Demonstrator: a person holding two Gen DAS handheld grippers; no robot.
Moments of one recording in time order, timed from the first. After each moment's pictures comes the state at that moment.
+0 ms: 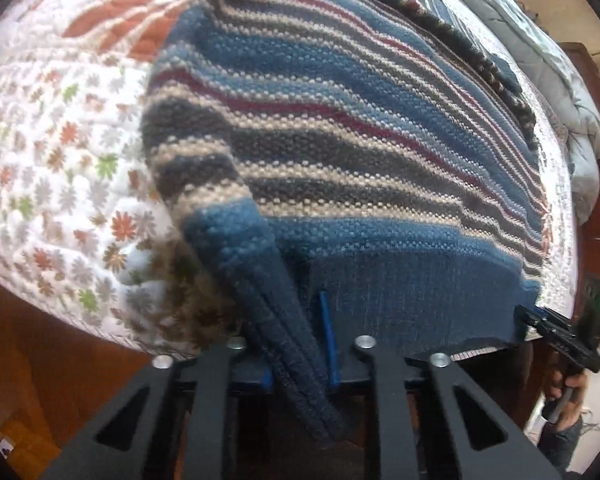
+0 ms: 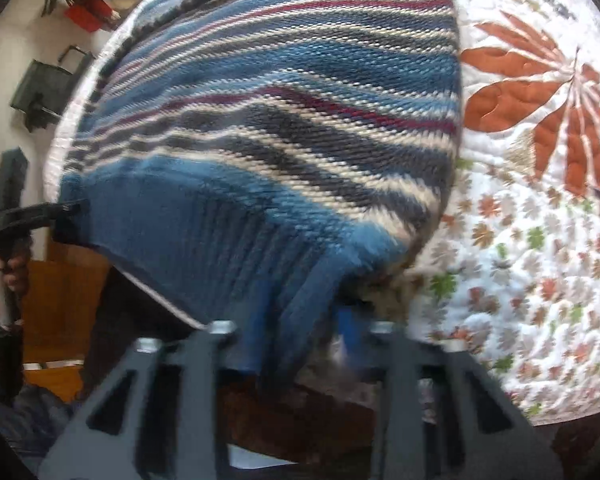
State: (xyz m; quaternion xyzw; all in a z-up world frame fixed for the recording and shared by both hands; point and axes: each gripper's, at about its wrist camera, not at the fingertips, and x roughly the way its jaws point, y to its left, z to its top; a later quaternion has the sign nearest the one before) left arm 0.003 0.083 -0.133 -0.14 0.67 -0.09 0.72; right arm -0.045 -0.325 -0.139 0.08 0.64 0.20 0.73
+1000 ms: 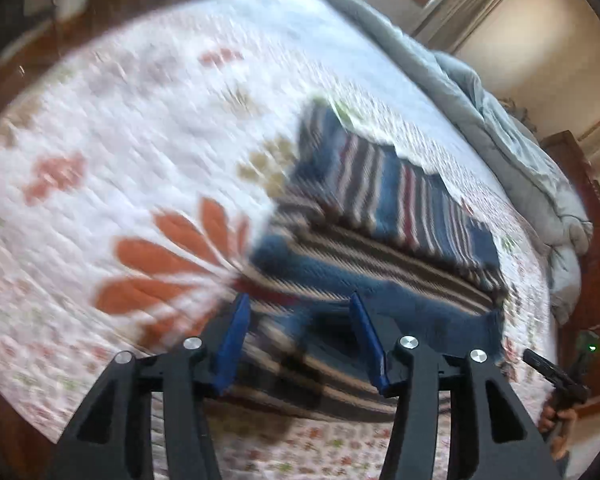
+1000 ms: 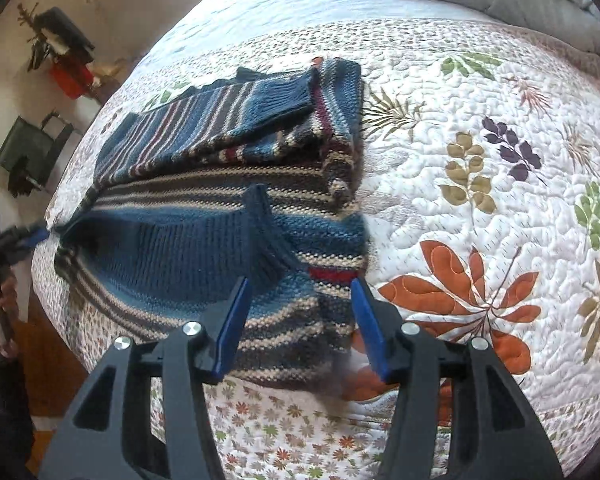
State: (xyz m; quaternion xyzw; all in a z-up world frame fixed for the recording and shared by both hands) left arm 0.142 0.144 -0.043 -0.19 0.52 -0.05 0.83; right arm 0.090 -0.396 -0.055 0.07 0.55 0.15 0.82
